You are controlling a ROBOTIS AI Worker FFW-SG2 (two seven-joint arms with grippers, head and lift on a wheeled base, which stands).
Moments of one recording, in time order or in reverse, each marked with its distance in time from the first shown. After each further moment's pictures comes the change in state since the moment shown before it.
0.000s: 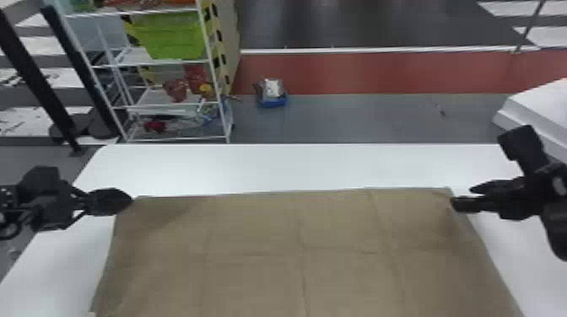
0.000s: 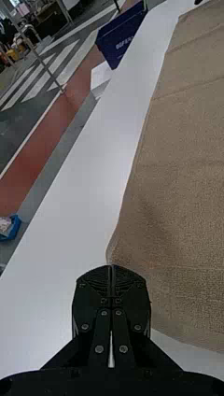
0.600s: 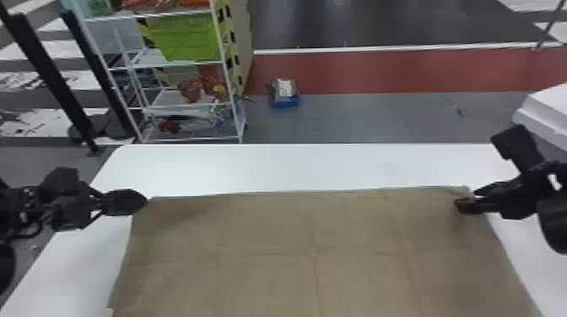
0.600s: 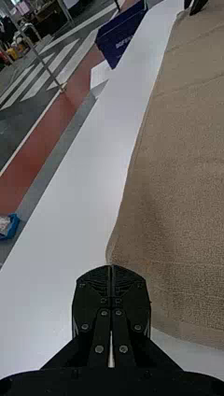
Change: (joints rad) left arm 0.004 0.003 0.000 0.007 0.001 -0.002 0.008; right arm -0.062 0.017 0.059 0.101 0.044 0.009 -0.020
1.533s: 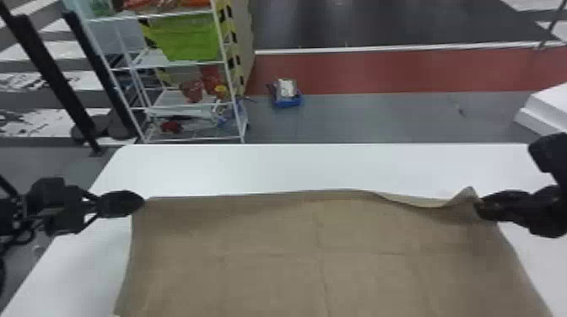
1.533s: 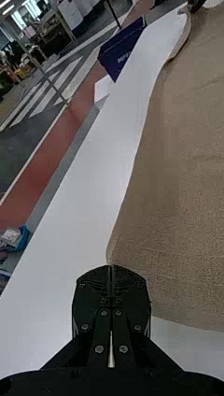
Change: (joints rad) left arm 0.043 0.008 0.052 0.000 0.065 -0.104 -0.002; right arm 0.222 -0.038 -0.079 -0.328 -0.069 -0.018 0.085
